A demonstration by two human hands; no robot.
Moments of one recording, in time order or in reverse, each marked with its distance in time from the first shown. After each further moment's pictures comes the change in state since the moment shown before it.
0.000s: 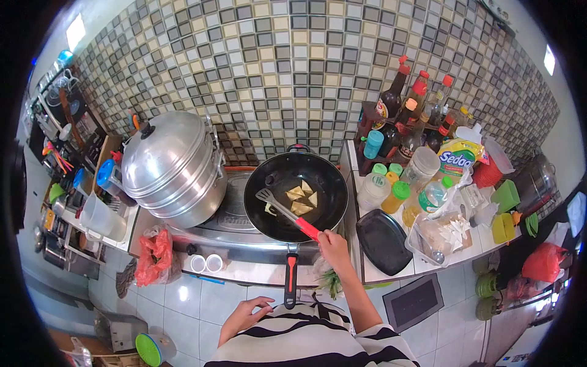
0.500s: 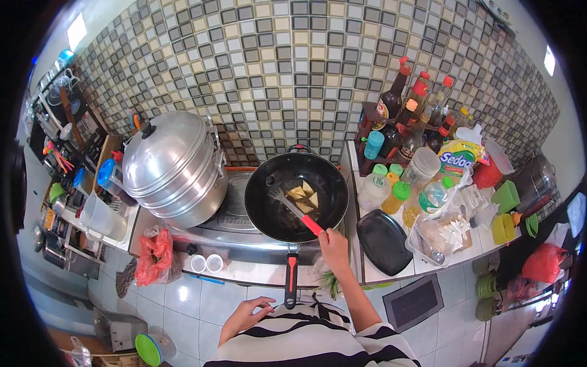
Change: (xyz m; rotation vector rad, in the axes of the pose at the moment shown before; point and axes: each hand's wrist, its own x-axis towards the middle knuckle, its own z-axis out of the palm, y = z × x) left_hand -0.001 0.003 0.000 0.002 0.001 -0.001; right_hand 0.005 0.007 0.007 -0.344 0.213 -0.288
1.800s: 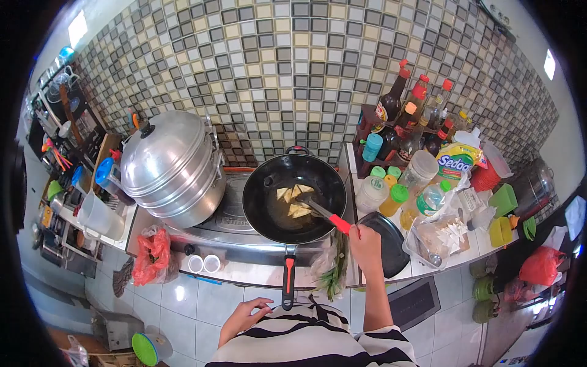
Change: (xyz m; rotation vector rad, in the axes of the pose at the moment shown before) left_hand 0.001 -0.003 0.004 -0.023 0.010 -0.008; right_hand 0.008 -0.034 -0.088 -0.168 0.122 0.022
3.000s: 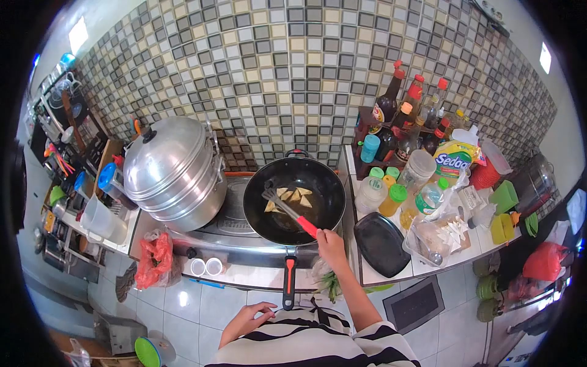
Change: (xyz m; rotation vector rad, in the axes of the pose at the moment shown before) left_hand -0.005 0.007 0.003 0.067 -0.060 0.002; right_hand -0.012 0.031 0.095 0.482 -0.273 0.197
